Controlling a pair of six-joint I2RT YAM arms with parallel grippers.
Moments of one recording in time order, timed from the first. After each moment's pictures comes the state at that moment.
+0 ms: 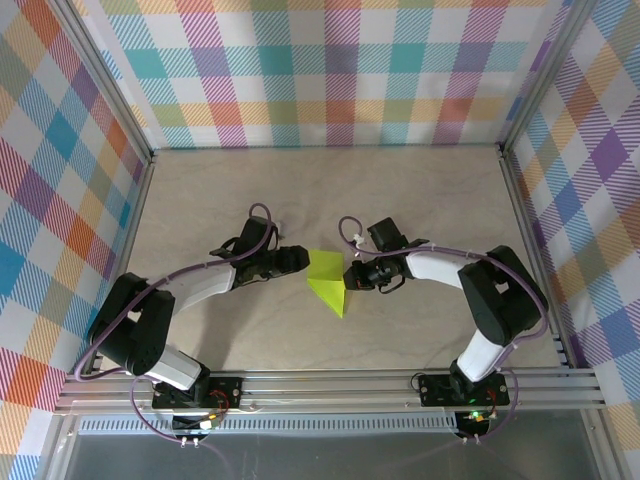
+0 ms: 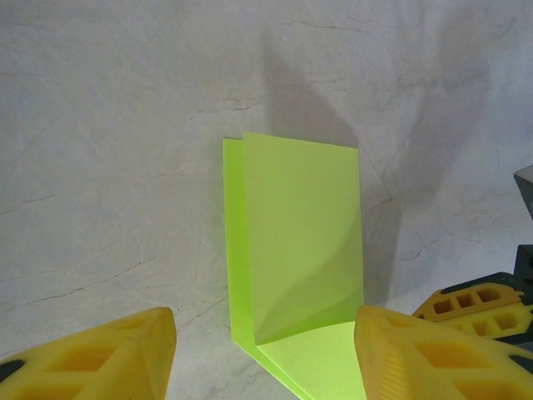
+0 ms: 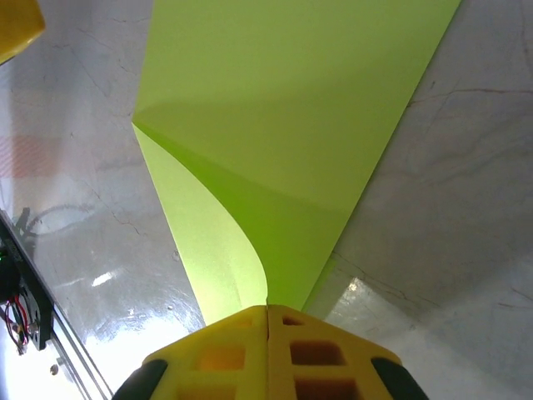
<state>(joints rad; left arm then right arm) -0.49 1.50 0.78 -0.11 0.30 -0.68 0.56 1.67 0.85 -0.28 -0.59 0.33</state>
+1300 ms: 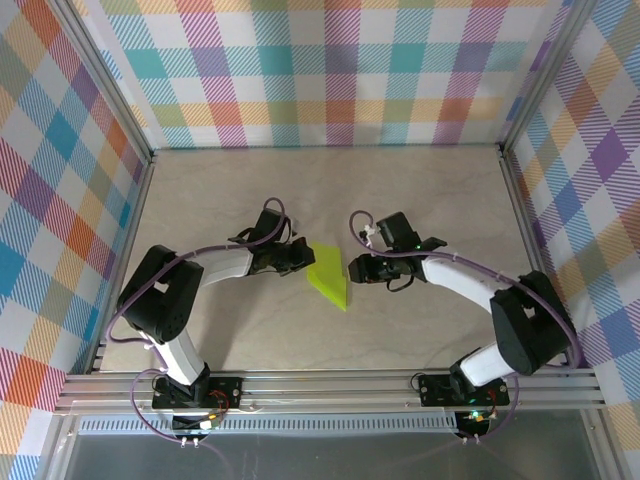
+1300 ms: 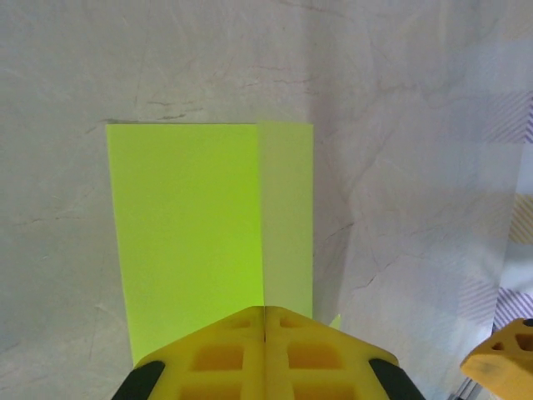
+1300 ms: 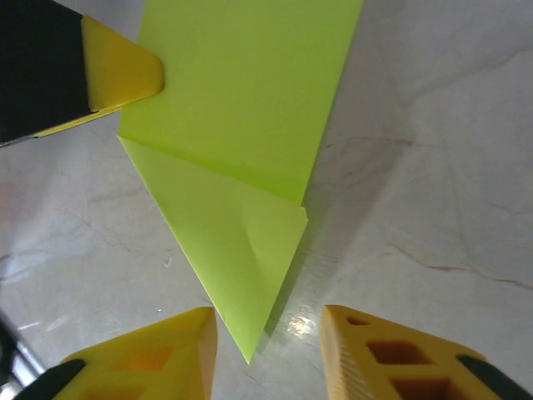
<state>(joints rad) -0.50 1.71 0.89 -0.03 0.43 -0.84 0.58 1.45 0.86 -0.42 -0.35 0.33</state>
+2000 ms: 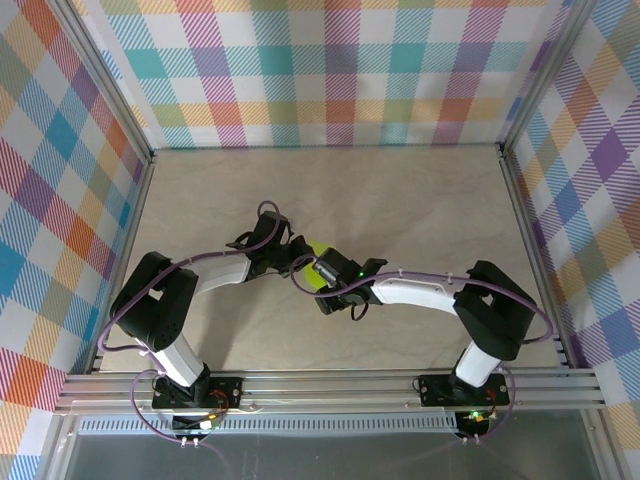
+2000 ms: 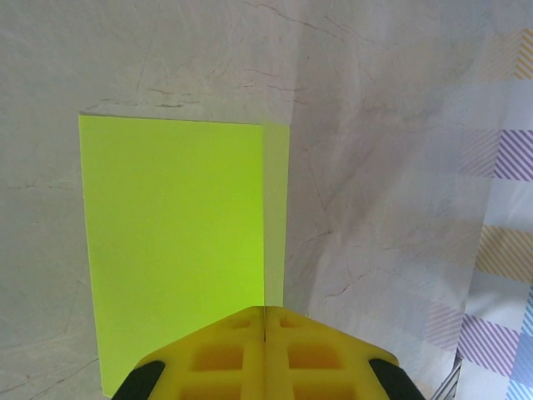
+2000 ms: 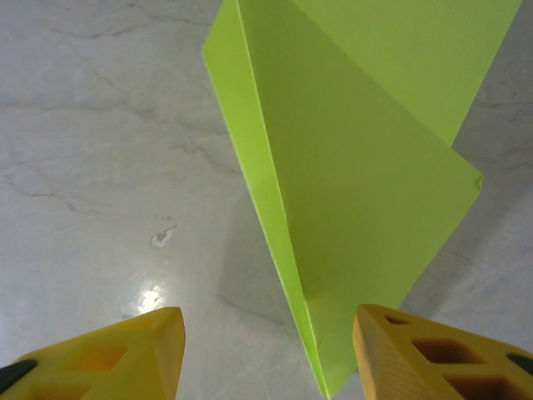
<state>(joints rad) -0.52 1.66 0.85 0.02 0.39 -0.96 0.98 1.67 0.99 -0.47 0.10 0.36</state>
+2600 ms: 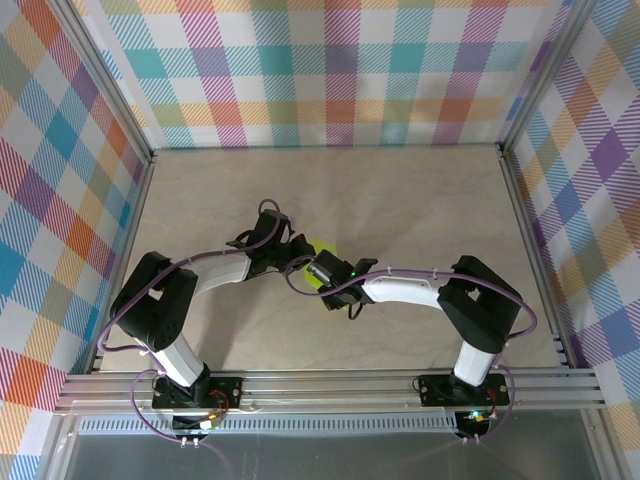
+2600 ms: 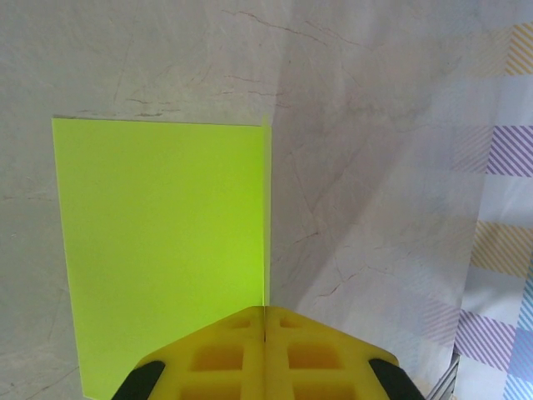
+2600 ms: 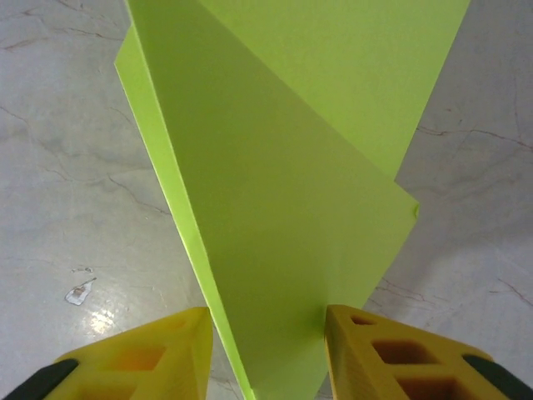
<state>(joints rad) -0.52 1.66 0.86 0.00 0.40 -0.94 0.99 1.74 1.02 -0.47 0.22 0.35</state>
